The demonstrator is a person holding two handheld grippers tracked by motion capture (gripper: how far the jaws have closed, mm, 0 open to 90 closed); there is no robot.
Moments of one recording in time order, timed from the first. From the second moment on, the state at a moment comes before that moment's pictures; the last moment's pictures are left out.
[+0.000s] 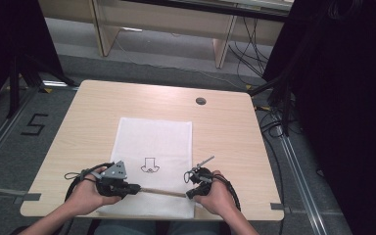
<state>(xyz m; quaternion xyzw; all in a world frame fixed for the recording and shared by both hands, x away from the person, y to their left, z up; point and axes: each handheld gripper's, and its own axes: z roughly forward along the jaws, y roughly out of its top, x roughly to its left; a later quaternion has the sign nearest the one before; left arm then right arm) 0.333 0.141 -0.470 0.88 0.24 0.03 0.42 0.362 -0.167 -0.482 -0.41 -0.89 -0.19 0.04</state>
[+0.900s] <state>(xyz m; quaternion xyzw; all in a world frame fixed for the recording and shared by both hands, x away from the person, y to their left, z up) 0.331 0.162 -0.471 0.86 0.27 0.04 0.42 0.363 -0.168 -0.483 -0.40 -0.89 -0.20 0.03</state>
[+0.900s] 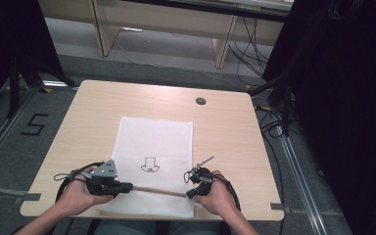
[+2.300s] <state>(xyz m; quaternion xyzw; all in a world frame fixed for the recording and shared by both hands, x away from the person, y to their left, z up) 0.328 0.193 -0.471 0.85 0.30 0.05 0.43 0.362 -0.167 -0.482 -0.40 -0.89 -0.20 0.03</state>
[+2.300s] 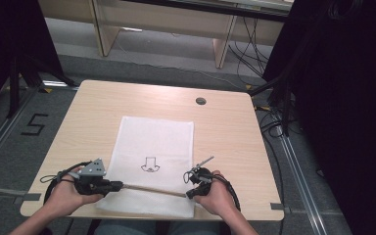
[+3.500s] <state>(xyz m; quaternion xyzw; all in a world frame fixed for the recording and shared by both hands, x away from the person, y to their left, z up) 0.322 0.243 -0.483 0.85 0.39 0.10 0.33 0.362 -0.167 -0.482 -0.41 -0.89 -0.20 0.03</state>
